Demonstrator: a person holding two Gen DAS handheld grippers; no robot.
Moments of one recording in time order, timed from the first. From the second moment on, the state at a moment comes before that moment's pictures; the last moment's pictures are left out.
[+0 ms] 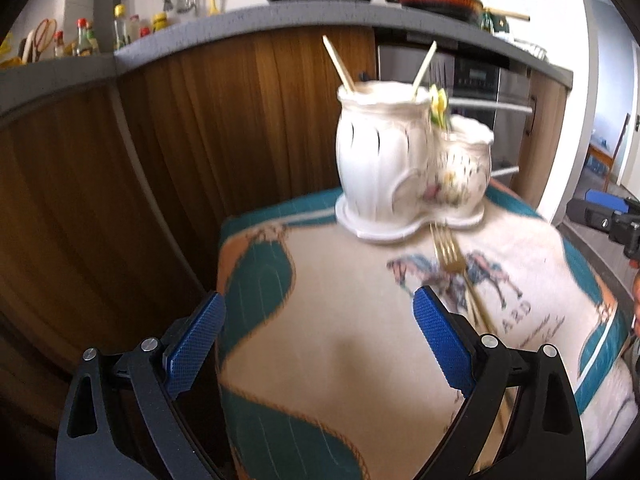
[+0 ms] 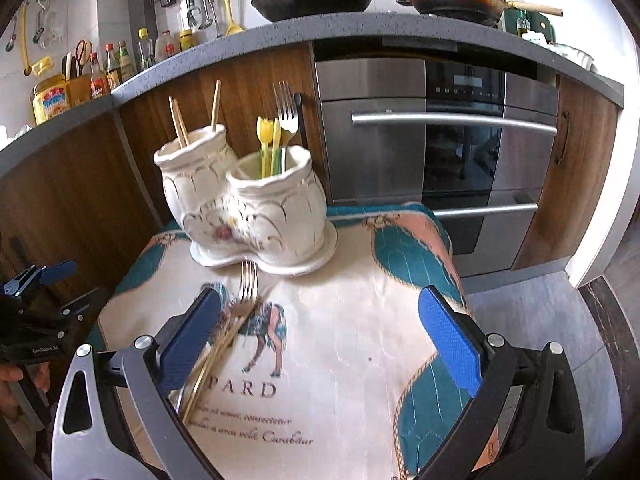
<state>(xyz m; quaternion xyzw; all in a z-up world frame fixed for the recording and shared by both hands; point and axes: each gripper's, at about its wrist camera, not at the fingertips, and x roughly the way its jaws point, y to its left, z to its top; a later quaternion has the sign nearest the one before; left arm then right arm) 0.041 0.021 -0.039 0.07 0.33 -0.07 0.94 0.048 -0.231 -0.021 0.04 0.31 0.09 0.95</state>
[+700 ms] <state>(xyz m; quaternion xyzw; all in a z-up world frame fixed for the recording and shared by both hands) 0.037 0.016 -0.069 0.08 0.38 -0.09 0.92 0.073 -0.163 -0.072 0.01 0.40 0.16 0.90</state>
